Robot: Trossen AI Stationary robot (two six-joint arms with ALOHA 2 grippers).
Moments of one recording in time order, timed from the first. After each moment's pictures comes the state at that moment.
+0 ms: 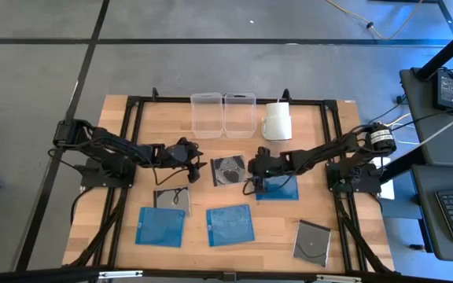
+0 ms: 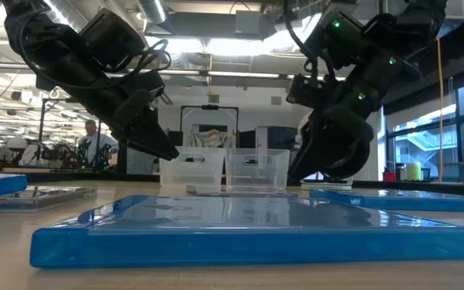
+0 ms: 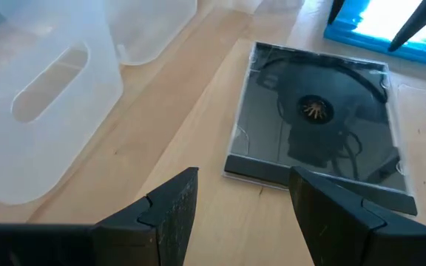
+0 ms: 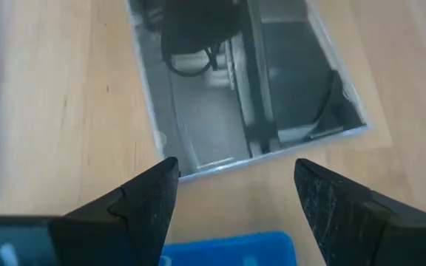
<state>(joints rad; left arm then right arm) 0.06 1.41 0.41 0.38 -0.27 -0.28 0.06 1.64 0.73 0.02 0.18 0.09</state>
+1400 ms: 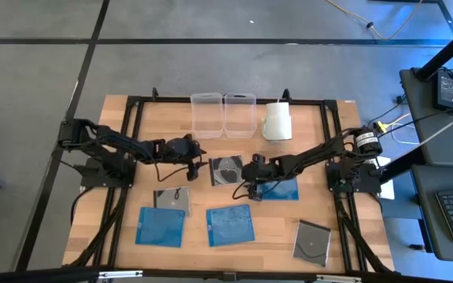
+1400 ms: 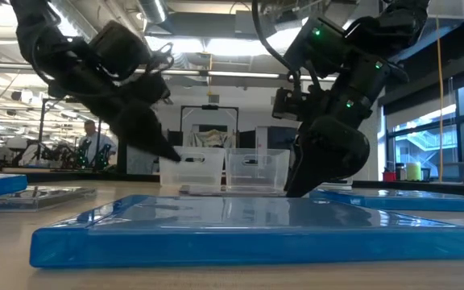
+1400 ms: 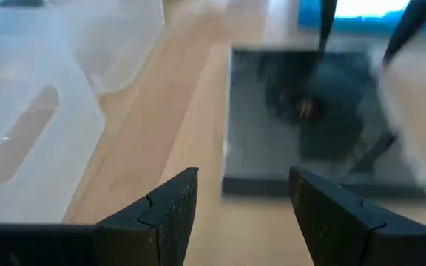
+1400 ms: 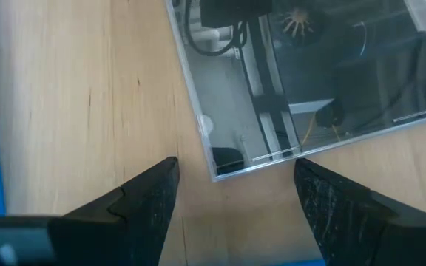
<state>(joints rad) 0.15 1.47 0.41 0.45 -0.11 -0.01 0.11 1.79 0.85 -0.07 0.14 0.18</state>
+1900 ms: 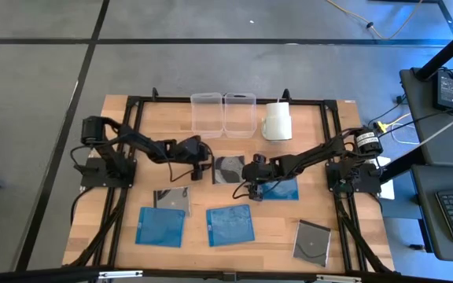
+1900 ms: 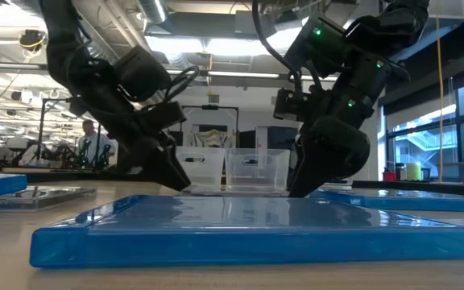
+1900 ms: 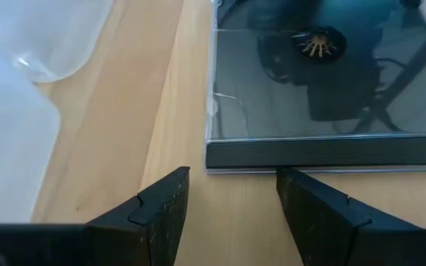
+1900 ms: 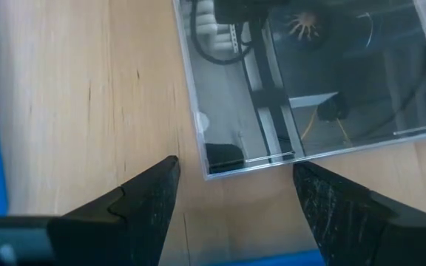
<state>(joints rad) 0.18 1.71 0.50 0.46 -0.05 0.16 0.11 1.79 0.85 -0.08 0.14 0.18</state>
